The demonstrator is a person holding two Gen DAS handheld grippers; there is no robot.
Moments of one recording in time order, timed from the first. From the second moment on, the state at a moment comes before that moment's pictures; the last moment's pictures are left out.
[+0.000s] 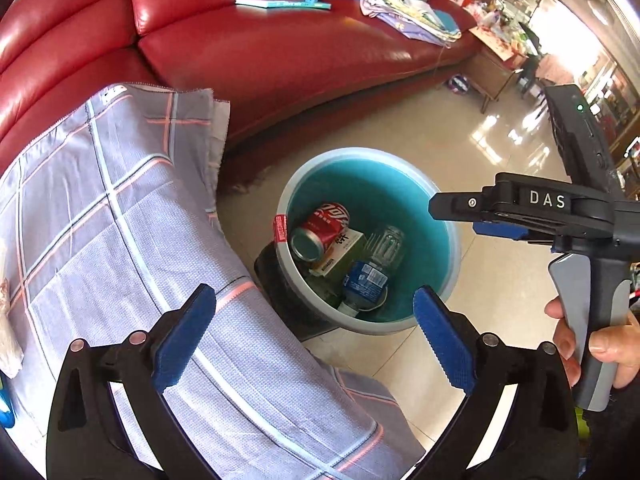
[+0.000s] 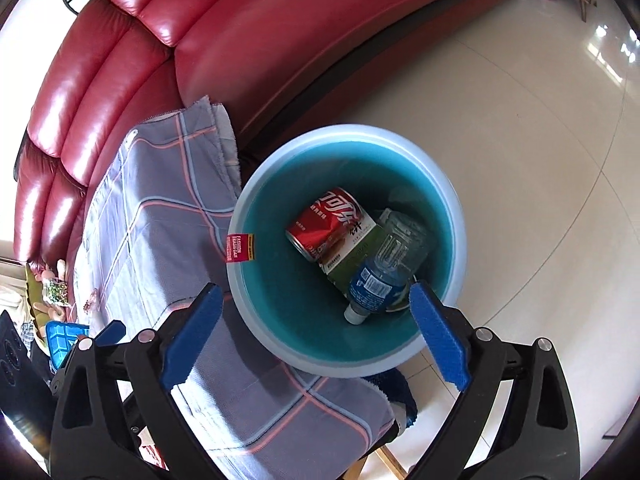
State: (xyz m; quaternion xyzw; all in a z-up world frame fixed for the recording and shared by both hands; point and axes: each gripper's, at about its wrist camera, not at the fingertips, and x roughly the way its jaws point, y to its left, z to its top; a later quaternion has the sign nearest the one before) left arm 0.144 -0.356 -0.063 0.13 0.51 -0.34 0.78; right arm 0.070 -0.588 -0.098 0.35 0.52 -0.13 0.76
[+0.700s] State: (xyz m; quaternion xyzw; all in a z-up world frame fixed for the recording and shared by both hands) left arm 0.122 -0.241 -0.028 0.07 0.50 -0.32 0.80; right arm 0.069 -0.487 -0.059 0.29 0.54 -0.10 0.79
